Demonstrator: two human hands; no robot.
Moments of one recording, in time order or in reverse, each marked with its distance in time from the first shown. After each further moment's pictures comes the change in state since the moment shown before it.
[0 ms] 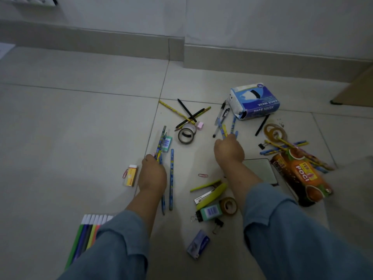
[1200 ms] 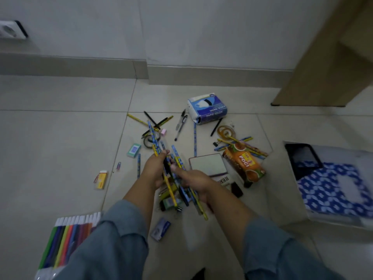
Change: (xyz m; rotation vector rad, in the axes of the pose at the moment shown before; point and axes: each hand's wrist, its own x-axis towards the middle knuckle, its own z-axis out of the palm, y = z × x) left_hand -0.079 0.102 -0.008 -1.170 -0.502 -0.182; right_hand -0.101 0.073 -0.076 0.639 -0.785 0.040
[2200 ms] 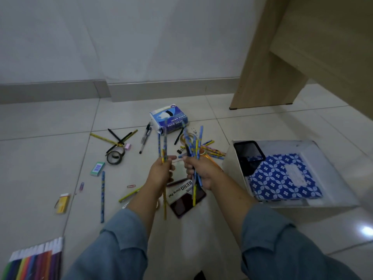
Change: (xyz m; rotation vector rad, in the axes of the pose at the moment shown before) left_hand -0.039 -0.025 0.106 0.371 -0.189 0.140; right_hand -0.047 -0.006 -0.114 0.398 0.145 -0.211
